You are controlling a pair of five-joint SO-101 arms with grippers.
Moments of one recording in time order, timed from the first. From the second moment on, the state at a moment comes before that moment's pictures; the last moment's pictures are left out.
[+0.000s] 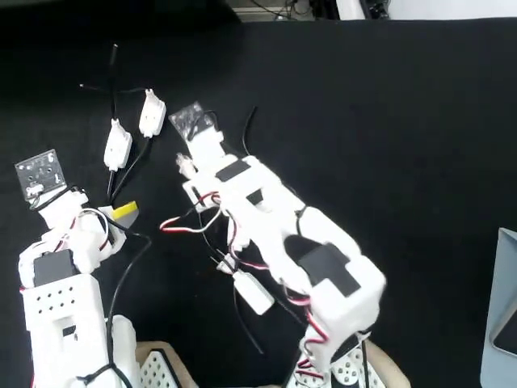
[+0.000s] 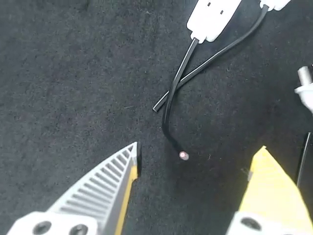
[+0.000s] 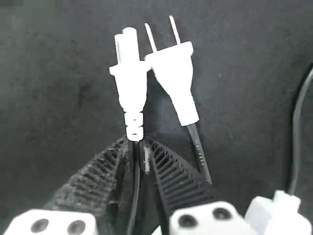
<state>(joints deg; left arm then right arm) -23.3 -61.0 68.2 55.2 5.8 -34.2 16.1 19.6 37.5 -0.6</state>
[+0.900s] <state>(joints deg) -23.3 -61.0 68.3 55.2 5.8 -20.9 -25.7 25.5 66.9 -31.8</state>
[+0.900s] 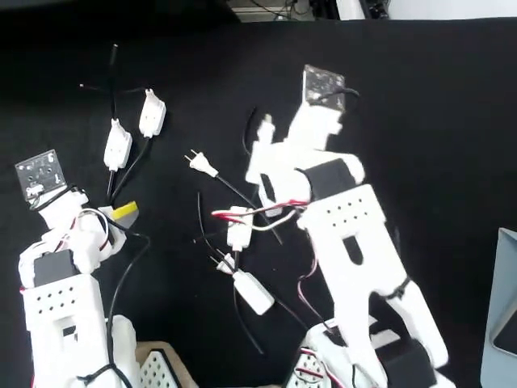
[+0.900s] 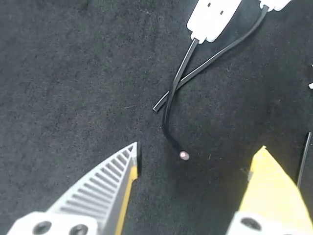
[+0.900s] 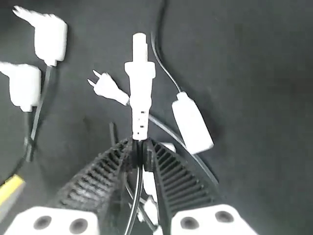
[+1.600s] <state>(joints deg) -23.3 -61.0 68.9 55.1 5.8 -7.0 -29.7 40.3 73.4 -43.1</state>
